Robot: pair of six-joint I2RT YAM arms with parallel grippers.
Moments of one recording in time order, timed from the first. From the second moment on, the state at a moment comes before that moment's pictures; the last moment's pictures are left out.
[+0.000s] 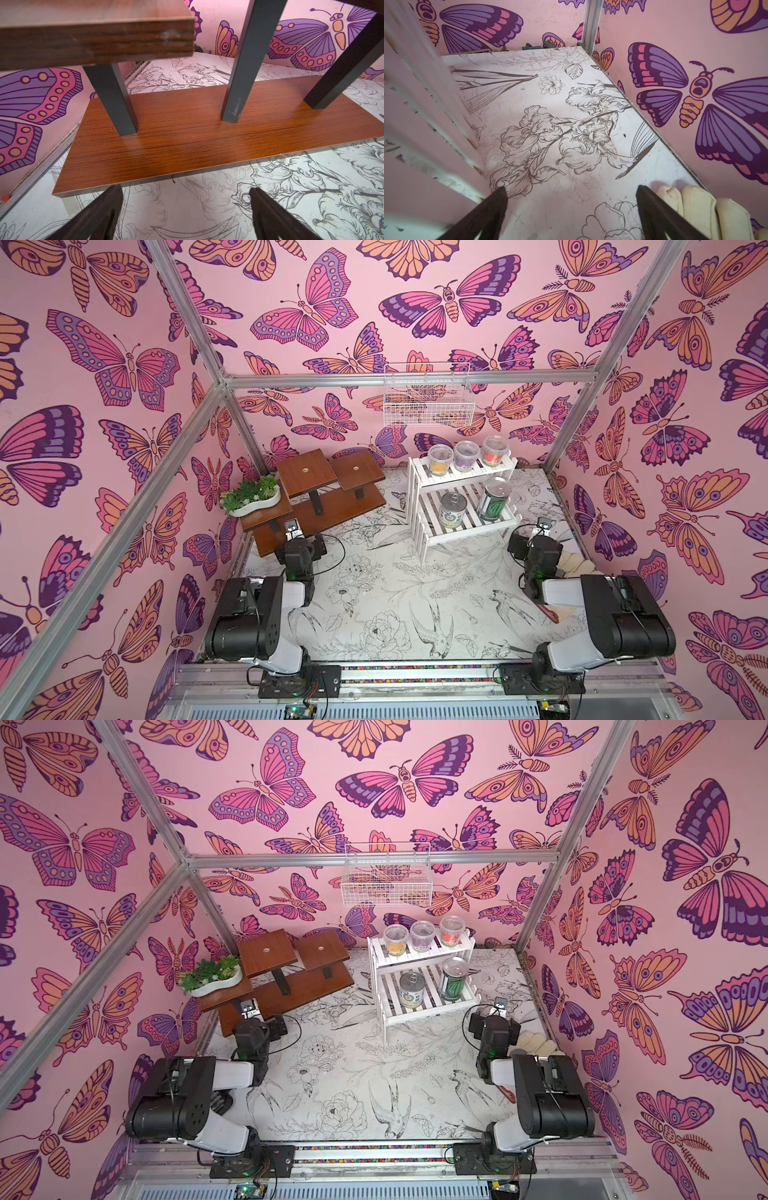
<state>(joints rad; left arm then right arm) 0.02 1.54 0.36 0.80 -0.26 -0.12 0.04 1.51 0.35 0.77 0.34 0.02</state>
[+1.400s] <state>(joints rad) -0.29 1.14 0.69 0.15 -0.15 -0.06 0.05 1.14 0.45 0.27 0.39 0.12</state>
